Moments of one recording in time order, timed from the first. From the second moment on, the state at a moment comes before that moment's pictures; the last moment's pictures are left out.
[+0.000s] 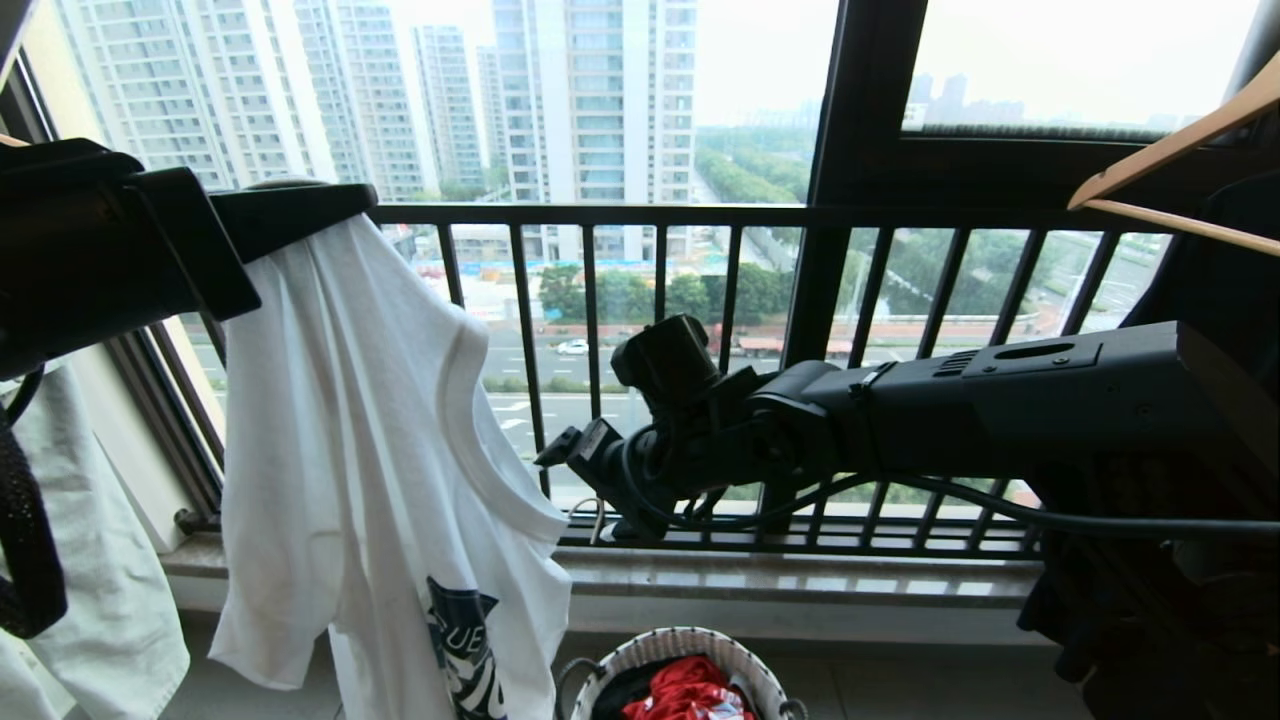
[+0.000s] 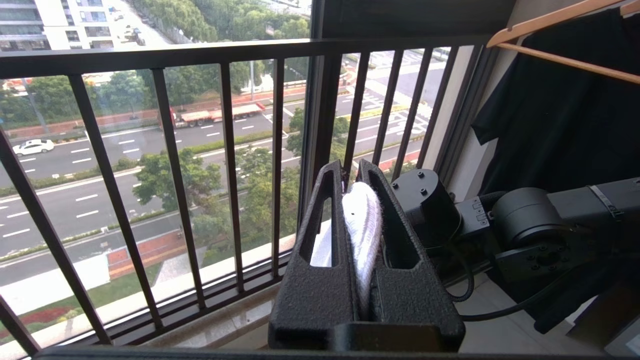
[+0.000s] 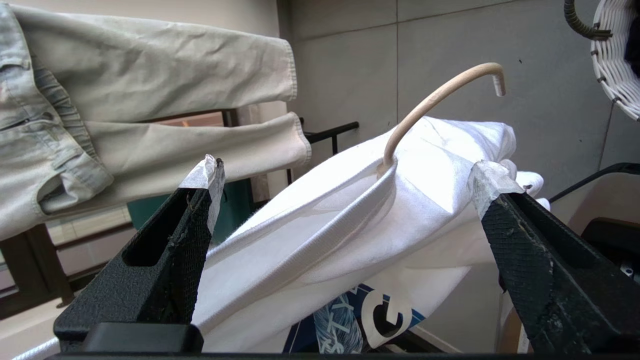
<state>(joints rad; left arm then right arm) -0.27 1.22 -0.98 -0.40 -0.37 -0.14 0.72 2.28 -1.80 0.19 0.25 1.16</state>
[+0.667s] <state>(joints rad) -0.37 1.21 -0.98 -0.46 -0.36 -0.29 0.72 2.30 -1.83 0.18 0.18 1.19</state>
